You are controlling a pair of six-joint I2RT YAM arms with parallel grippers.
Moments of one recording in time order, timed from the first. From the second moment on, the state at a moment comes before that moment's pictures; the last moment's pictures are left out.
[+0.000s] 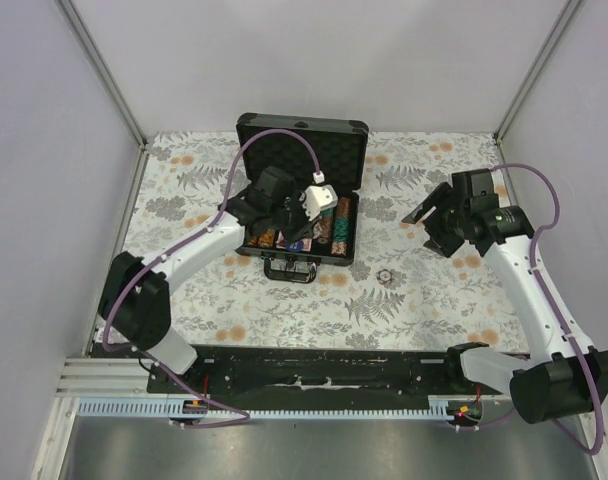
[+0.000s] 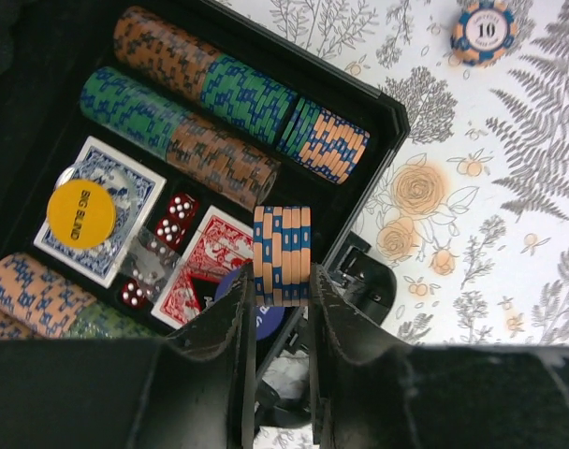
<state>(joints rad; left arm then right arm) -0.62 1.56 1.20 -0.40 0.35 0.42 0.18 1.15 1.17 -0.91 -0.05 0.96</state>
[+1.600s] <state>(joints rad) -0.66 1.99 1.48 -0.62 0.35 0.91 0.10 1.28 1.10 -0.87 -0.14 0.94</state>
